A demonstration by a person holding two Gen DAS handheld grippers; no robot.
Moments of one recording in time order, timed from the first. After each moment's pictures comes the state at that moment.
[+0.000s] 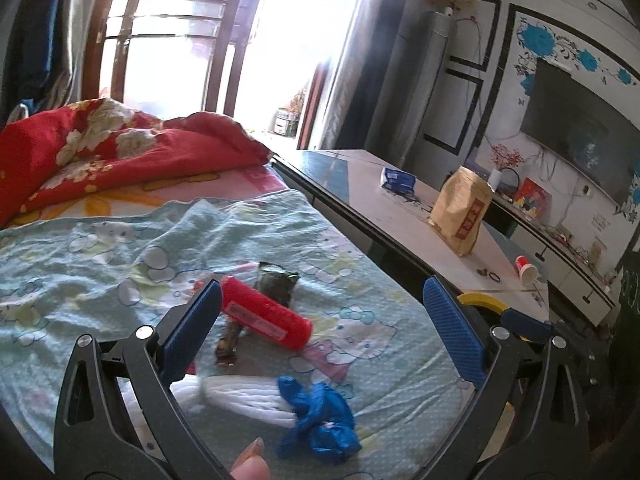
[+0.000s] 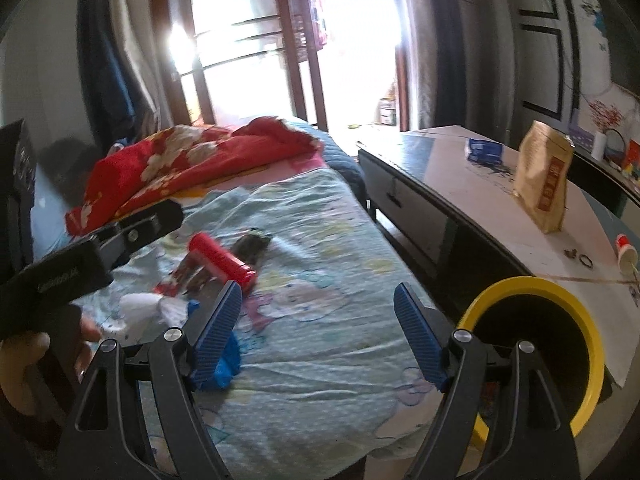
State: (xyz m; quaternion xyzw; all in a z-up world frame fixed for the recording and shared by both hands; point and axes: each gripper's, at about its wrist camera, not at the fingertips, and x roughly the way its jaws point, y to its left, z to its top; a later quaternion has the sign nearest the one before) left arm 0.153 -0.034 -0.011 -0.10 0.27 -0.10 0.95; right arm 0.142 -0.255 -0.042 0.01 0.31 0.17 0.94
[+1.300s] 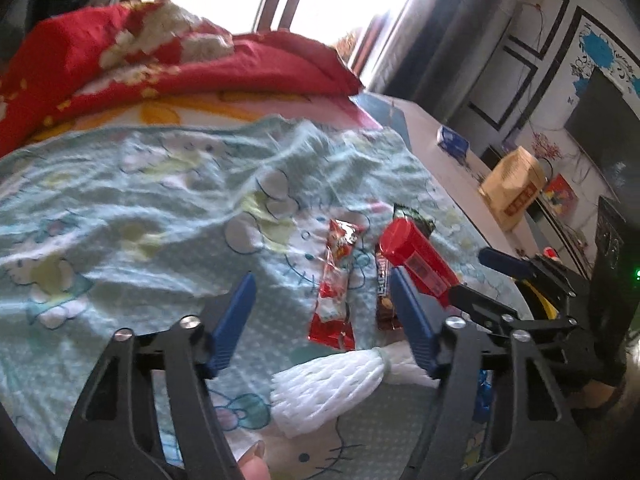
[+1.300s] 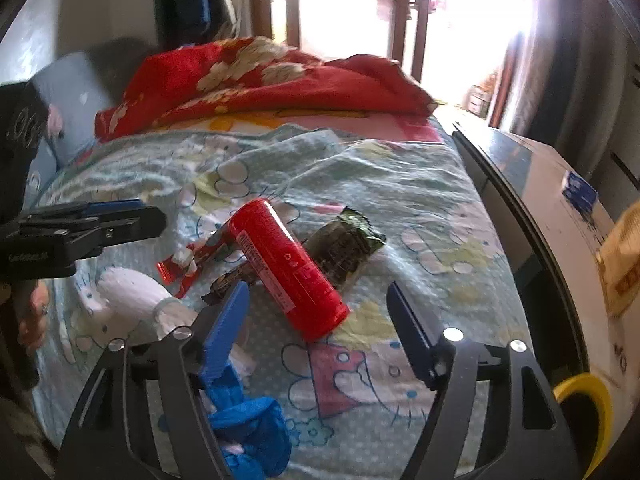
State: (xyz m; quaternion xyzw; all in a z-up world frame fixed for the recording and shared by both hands) left arm 0.190 0.086 -0.075 -0.16 0.40 -0.07 0.90; right arm 0.237 -0.130 -0.093 -0.13 0.37 0.30 0.87
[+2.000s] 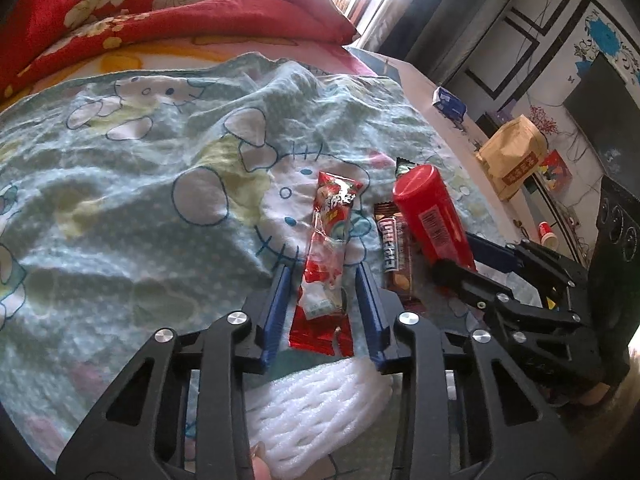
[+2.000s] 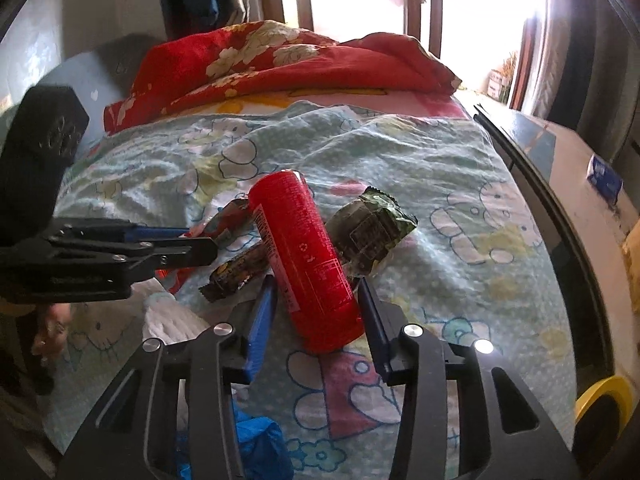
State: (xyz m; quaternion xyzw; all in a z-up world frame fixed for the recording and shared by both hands) left arm 0.217 0.070 -0.111 -0.16 0.46 -0.10 0.87; right arm 0.251 -0.125 -0.116 -0.10 0.40 0.33 0.85
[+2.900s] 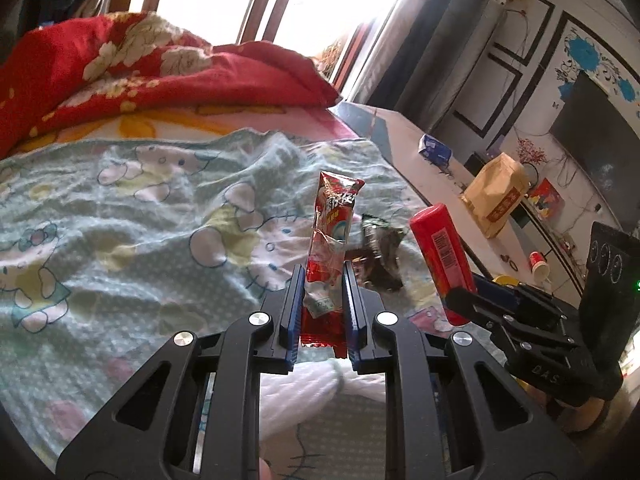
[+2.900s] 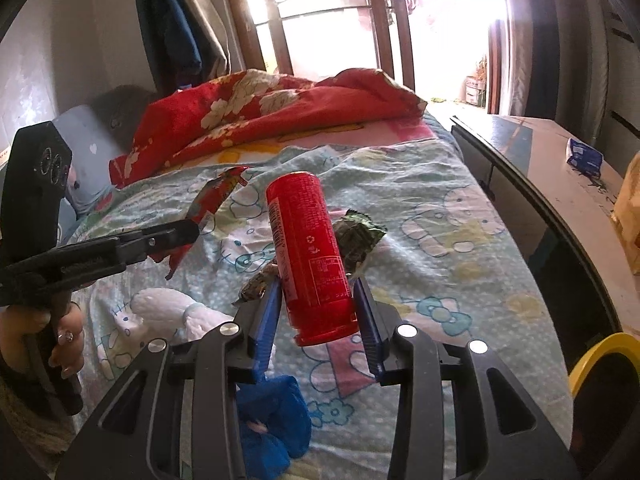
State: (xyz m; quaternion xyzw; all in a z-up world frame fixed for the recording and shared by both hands) left arm 0.184 0.064 -0.060 -0.16 0.37 -0.09 0.91; right arm 0.218 -0.162 -0.082 -0.03 0.36 0.31 0.88
